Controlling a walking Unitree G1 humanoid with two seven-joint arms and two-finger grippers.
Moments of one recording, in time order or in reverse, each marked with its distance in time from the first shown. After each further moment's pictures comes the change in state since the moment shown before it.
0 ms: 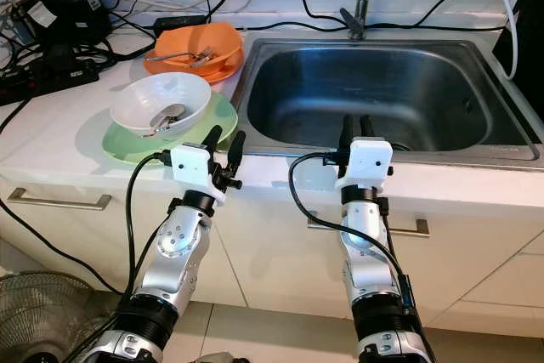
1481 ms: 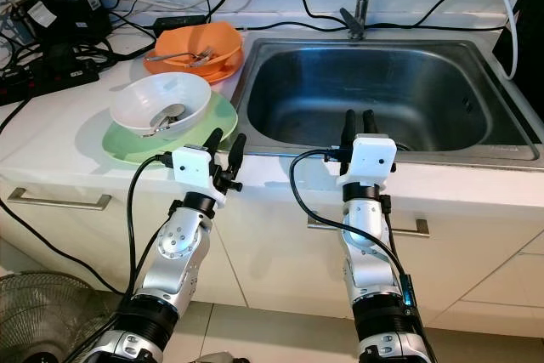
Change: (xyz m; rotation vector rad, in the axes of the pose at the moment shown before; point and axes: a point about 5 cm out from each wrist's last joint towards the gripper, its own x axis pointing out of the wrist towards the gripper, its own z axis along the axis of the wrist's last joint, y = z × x) left arm -0.001 -0.001 -0.003 -0.003 0.015 -0.002; right arm 0.002 -0.001 0.007 0.005 -0.030 -0.005
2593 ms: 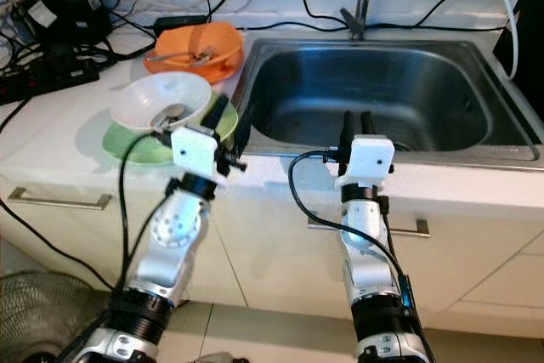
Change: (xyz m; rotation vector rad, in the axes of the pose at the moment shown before) left arm 0.012 -0.013 0.055 0.168 -0.235 -0.123; right arm -0.001 0.002 -0.002 0.005 0.013 0.003
